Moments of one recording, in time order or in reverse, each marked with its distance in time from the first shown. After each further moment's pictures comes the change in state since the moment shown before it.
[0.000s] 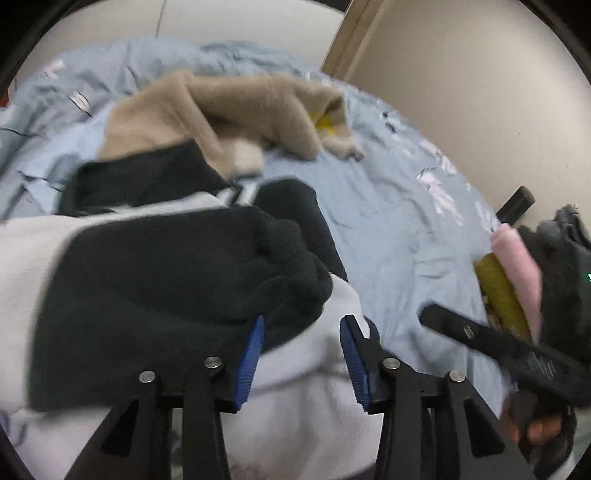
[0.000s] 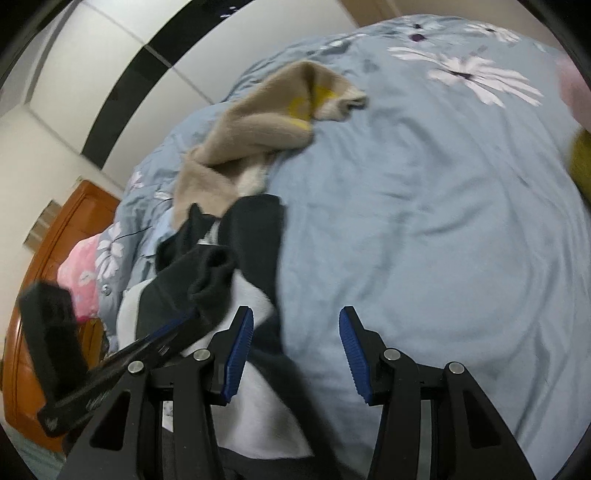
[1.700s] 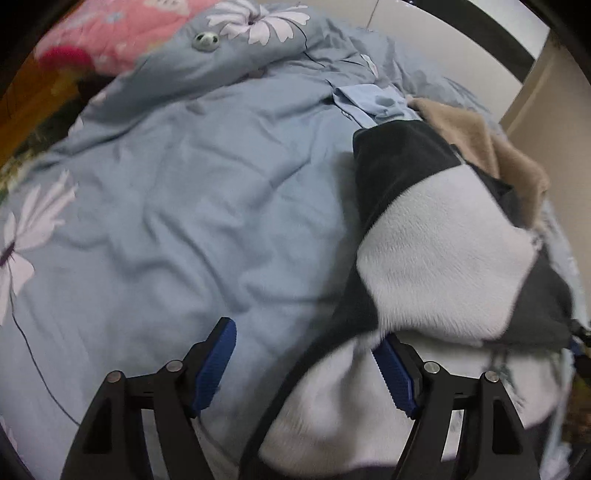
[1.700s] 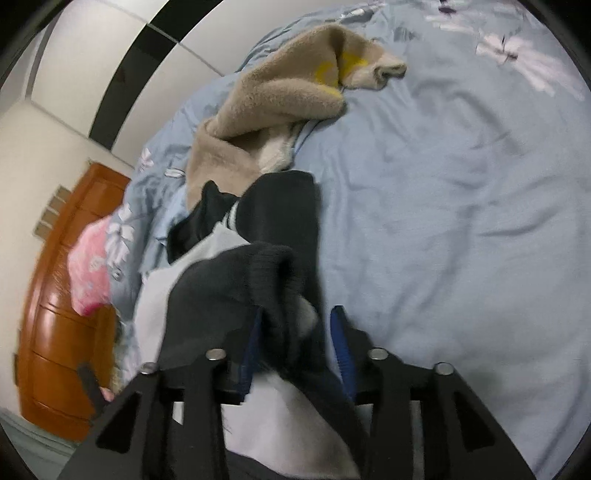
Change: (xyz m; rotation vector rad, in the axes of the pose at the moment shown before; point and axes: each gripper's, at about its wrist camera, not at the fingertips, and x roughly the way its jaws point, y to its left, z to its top) left arm -0.083 0.221 -0.092 -0.450 -0.002 0.349; right arm 0.024 0.015 0.008 0.000 0.105 0.015
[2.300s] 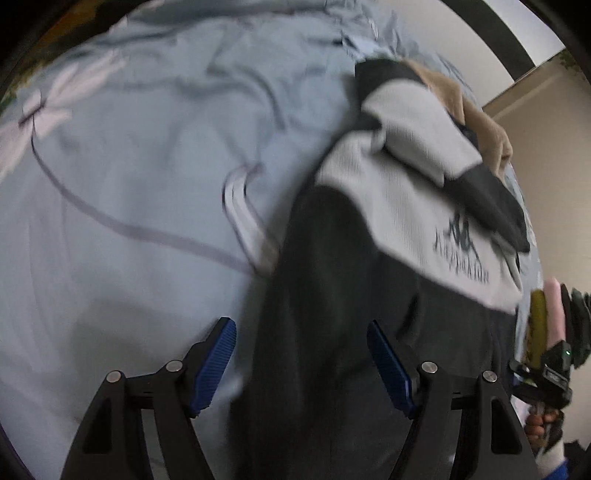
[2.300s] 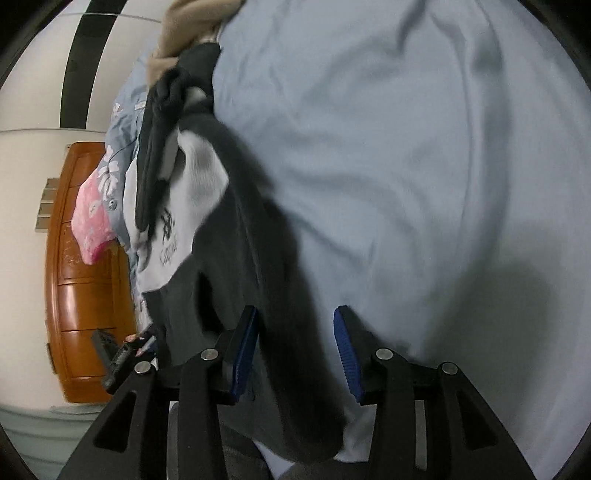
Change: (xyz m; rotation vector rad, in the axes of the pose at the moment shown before) left arm -0.047 0.042 -0.110 -0.086 0.226 -0.175; right arm -0.049 -0.089 -0.148 0.249 0.360 0.105
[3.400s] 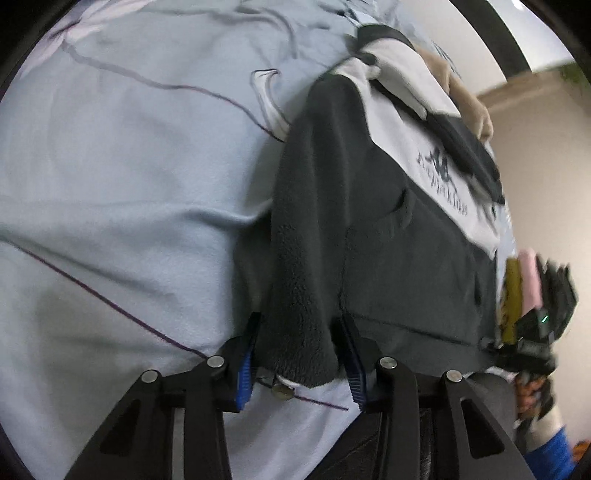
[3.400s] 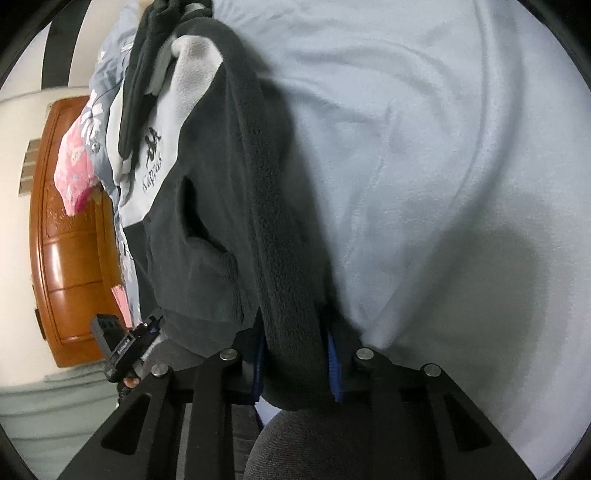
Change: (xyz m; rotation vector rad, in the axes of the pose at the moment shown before) left arm -0.011 0.010 -0.072 -0.019 0.073 -0.087; right arm 0.008 0.011 -0.034 -0.048 0.203 -0.102
